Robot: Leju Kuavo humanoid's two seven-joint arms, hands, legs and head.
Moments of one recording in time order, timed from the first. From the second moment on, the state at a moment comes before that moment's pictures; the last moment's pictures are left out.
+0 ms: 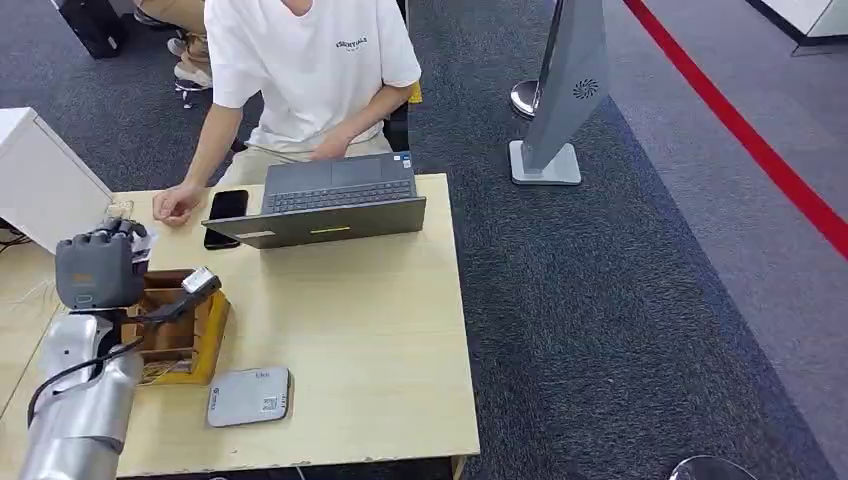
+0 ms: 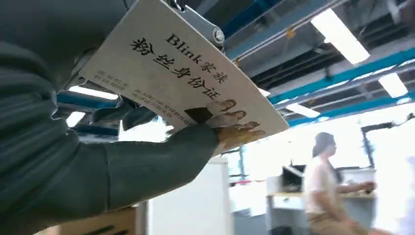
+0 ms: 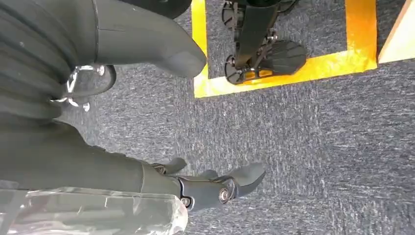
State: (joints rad) left arm -0.49 0.08 0.24 -0.91 -1.42 0.69 -0.40; right arm -0.13 0.17 -1.14 -0.20 1.12 -0.08 -0.14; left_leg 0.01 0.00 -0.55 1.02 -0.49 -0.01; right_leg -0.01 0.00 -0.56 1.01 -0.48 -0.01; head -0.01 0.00
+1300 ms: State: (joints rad) left arm 0.12 -0.12 -0.11 -1.54 -1.47 0.69 -0.35; right arm -0.10 0.17 -1.17 -0.20 1.07 -0.13 -0.14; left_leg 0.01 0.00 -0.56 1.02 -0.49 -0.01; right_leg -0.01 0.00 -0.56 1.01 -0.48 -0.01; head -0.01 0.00
